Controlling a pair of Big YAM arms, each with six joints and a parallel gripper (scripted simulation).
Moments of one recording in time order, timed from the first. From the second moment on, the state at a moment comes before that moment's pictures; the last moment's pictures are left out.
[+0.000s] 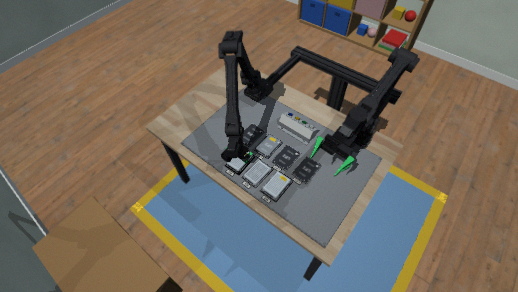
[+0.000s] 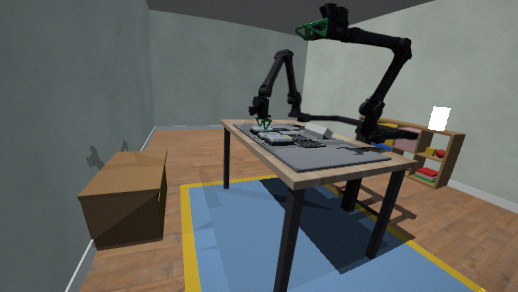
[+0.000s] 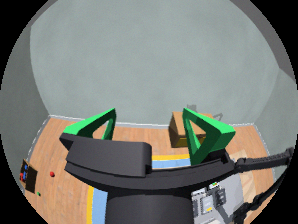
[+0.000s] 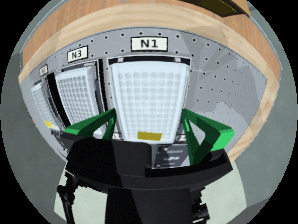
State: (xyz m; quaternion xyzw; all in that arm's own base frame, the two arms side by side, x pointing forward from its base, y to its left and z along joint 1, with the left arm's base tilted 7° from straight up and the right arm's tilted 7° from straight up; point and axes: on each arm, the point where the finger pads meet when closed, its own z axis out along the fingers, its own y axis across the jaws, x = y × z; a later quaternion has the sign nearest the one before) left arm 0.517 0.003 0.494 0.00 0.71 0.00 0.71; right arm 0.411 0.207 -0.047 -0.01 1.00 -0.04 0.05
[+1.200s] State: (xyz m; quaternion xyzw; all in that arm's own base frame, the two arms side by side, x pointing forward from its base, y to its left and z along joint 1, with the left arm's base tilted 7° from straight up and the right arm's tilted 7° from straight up) left arm 0.517 0.003 0.494 0.00 0.71 0.00 0.71; right arm 0.409 0.205 -0.034 -0.01 1.00 -0.04 0.05
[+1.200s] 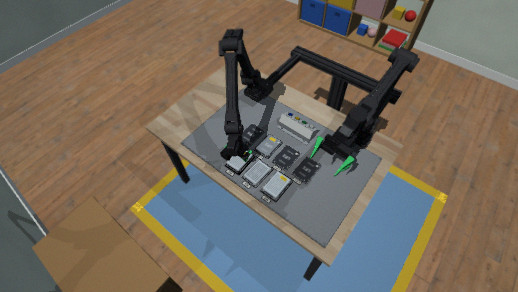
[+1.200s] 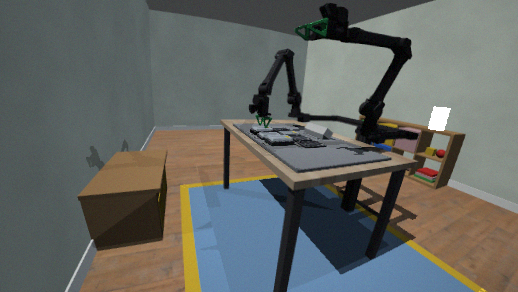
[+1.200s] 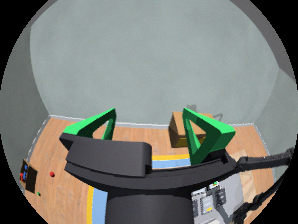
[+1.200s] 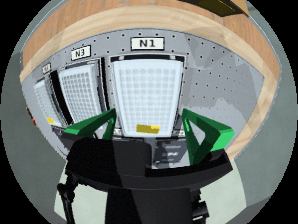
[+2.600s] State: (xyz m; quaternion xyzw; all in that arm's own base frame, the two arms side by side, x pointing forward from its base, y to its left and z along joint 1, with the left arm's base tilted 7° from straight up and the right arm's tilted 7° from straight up) left arm 0.517 0.003 0.494 0.00 0.71 0.00 0.71; right arm 0.407 0.205 -0.022 -0.01 1.00 -0.04 0.05
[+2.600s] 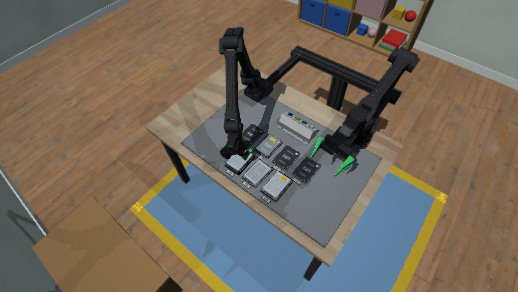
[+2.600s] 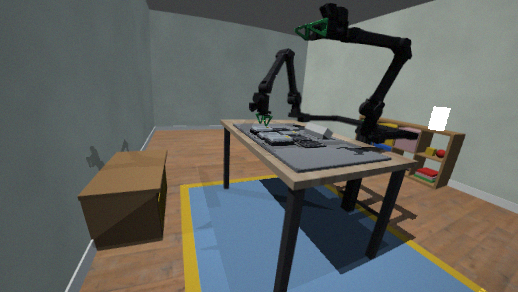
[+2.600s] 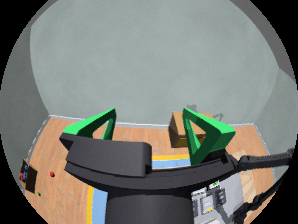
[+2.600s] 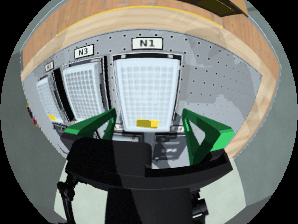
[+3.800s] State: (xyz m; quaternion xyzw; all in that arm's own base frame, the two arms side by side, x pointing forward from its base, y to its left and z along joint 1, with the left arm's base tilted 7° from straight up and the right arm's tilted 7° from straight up) left arm 0.517 0.003 0.494 0.00 0.71 0.00 0.71; right arm 0.282 0.255 -0.037 -0.01 1.00 -0.04 0.05
